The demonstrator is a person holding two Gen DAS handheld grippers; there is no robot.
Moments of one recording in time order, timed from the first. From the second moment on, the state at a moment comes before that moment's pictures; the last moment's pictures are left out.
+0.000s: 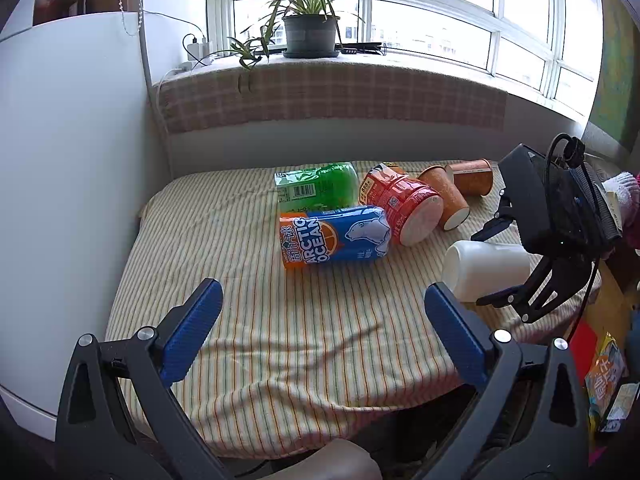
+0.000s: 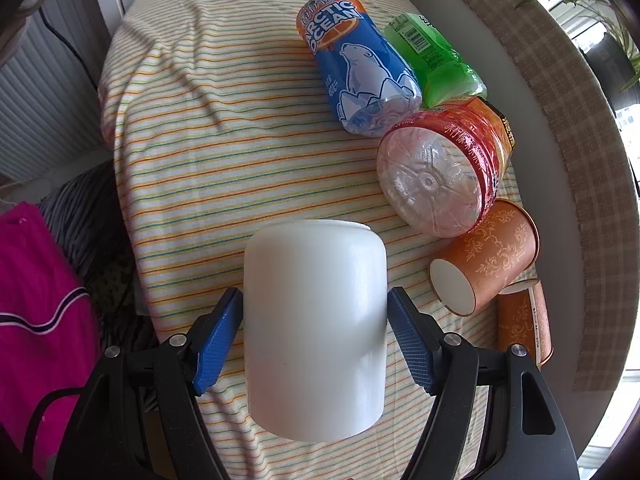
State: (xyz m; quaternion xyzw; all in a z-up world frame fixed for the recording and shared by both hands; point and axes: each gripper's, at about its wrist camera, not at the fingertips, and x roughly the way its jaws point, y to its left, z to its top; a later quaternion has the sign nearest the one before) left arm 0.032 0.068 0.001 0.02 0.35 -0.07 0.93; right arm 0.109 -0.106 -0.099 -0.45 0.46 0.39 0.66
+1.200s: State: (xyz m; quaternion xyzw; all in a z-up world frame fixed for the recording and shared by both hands) left arm 0.091 -0.190 -0.086 0.51 0.43 -0.34 0.67; right arm -0.005 -0.370 -0.082 0.04 0.43 0.25 0.87
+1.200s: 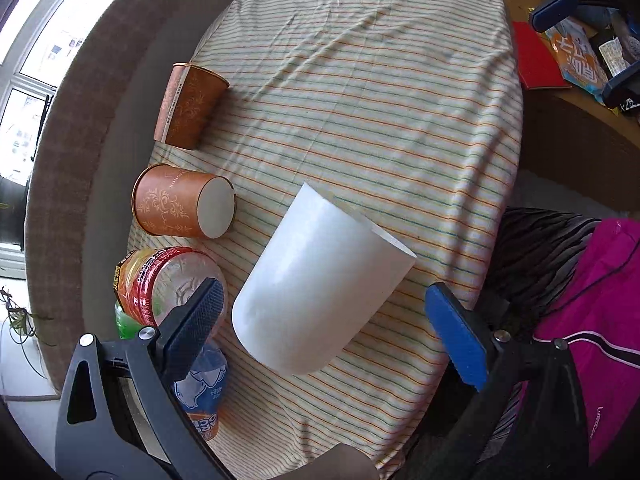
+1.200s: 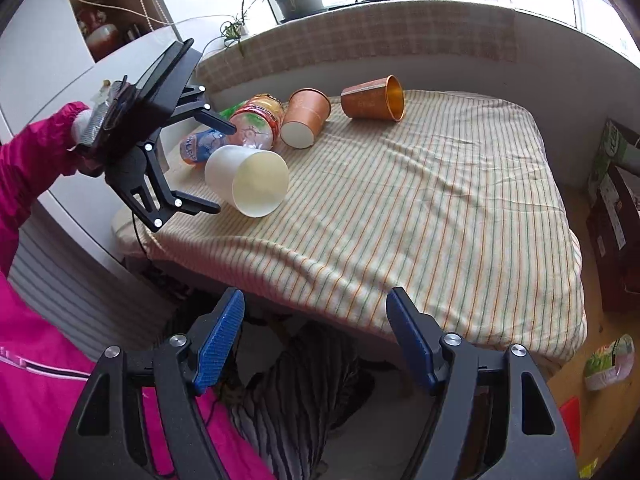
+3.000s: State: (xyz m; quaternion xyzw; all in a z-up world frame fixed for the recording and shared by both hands) left arm 0.138 -0.137 -0.073 0.06 0.36 -0.32 0.88; right arm 0.004 -0.330 -0.086 0.11 0.43 0.24 0.86
